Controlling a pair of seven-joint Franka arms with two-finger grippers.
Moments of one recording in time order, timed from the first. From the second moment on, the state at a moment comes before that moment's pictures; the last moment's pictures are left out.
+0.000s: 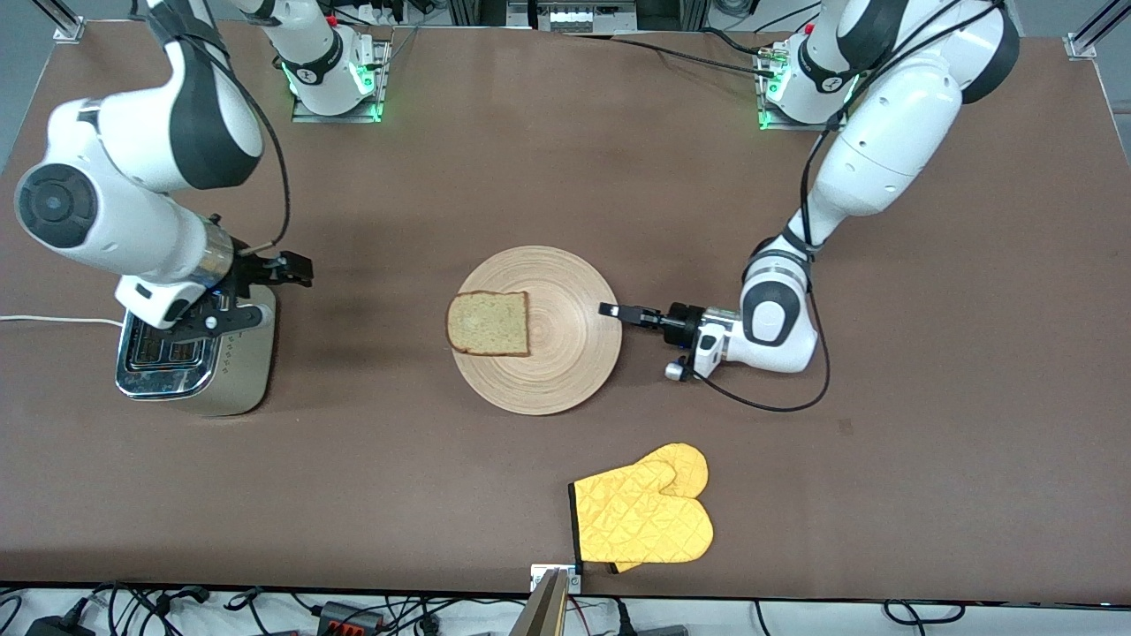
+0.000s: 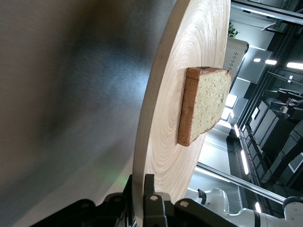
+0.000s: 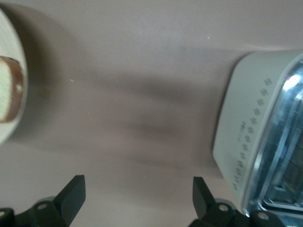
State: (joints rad) left arm -0.15 0.93 -0.26 -1.64 -1.36 1.95 0.60; right arm 0.19 0.25 -0.01 -1.74 0.04 1.83 -0.02
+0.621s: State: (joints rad) left arm -0.21 0.94 -0.26 -1.64 -1.39 2.05 0.61; right arm 0.22 0.36 -0.01 -1.74 0.05 1.88 0.01
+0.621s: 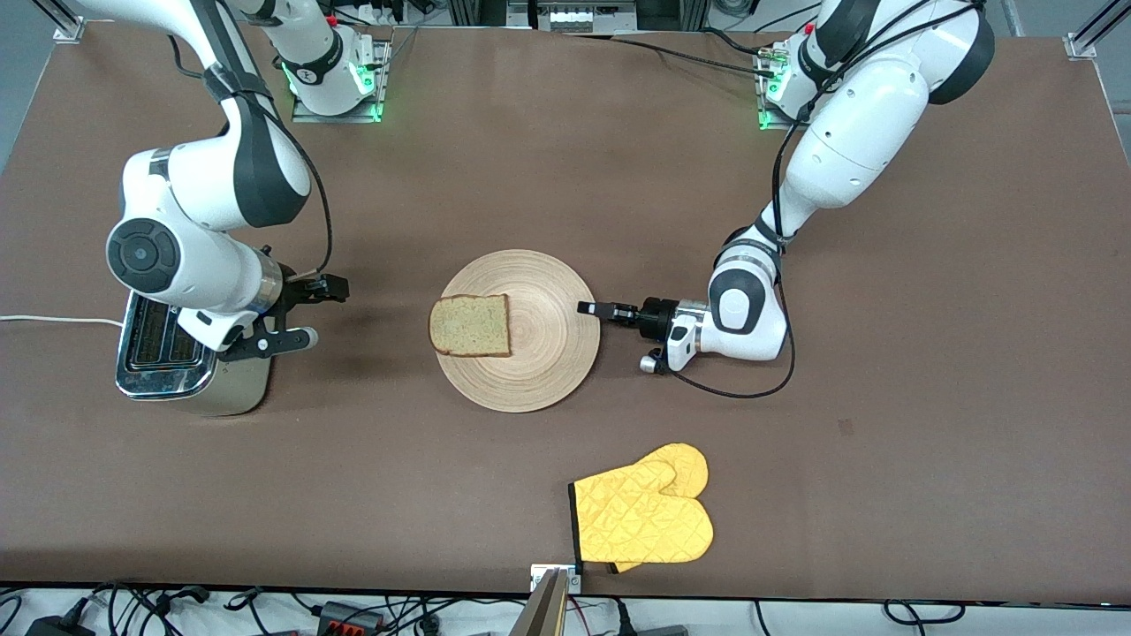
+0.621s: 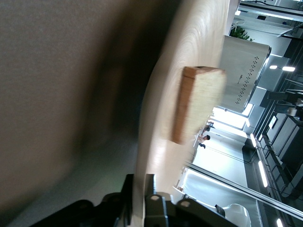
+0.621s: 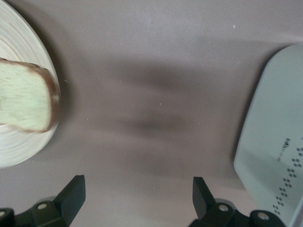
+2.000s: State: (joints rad) left arm 0.23 0.80 -0.23 -1.54 -0.70 1.60 0.41; right arm 0.37 0.58 0.00 -1.70 0.23 2.11 0.18
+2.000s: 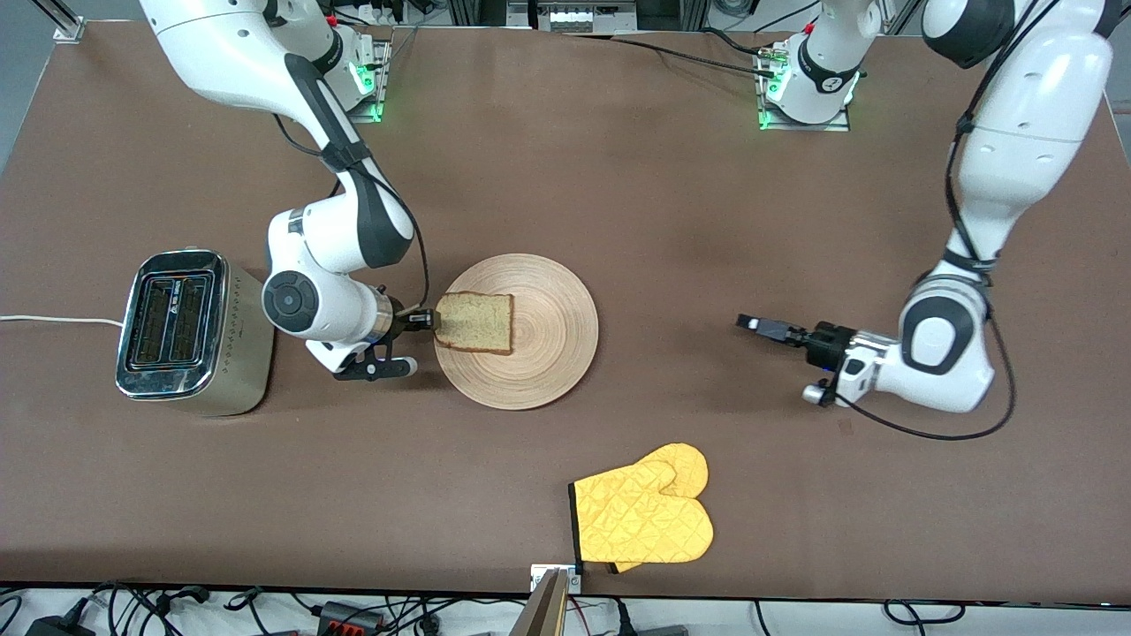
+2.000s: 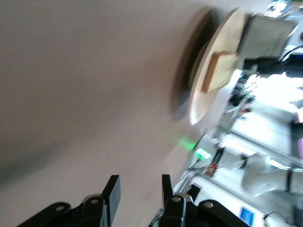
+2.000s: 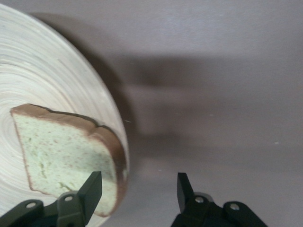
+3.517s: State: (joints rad) left arm 0.13 0.39 -0.26 -1.29 0.13 1.48 0.15; right arm 0.39 0.62 0.00 -1.68 0.29 2.11 0.21
